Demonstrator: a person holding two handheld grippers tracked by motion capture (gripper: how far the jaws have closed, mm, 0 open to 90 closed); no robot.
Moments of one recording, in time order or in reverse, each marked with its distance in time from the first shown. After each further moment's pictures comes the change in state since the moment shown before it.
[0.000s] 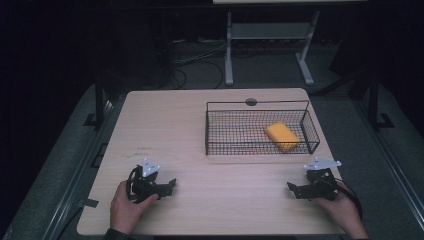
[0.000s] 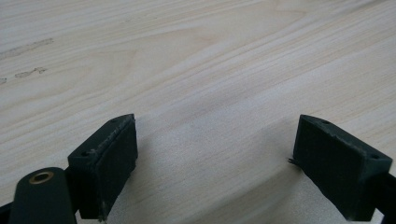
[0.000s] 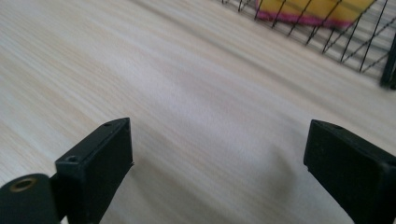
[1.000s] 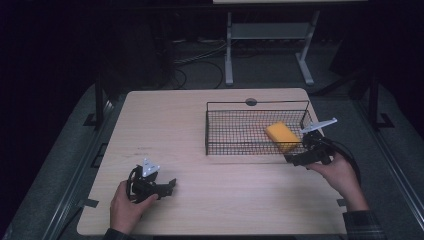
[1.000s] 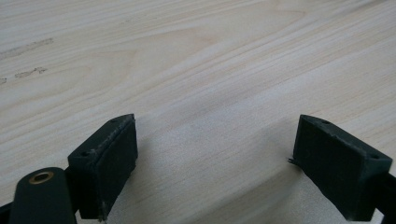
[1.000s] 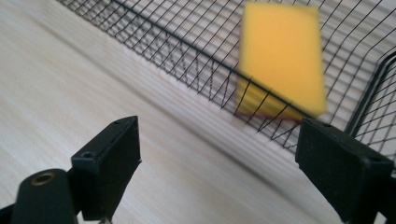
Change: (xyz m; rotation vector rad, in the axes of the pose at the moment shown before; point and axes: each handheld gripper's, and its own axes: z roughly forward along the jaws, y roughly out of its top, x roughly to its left) left arm 0.000 0.000 0.000 0.000 0.000 -0.004; right arm -0.022 0.099 -0.021 0.091 0.074 0.010
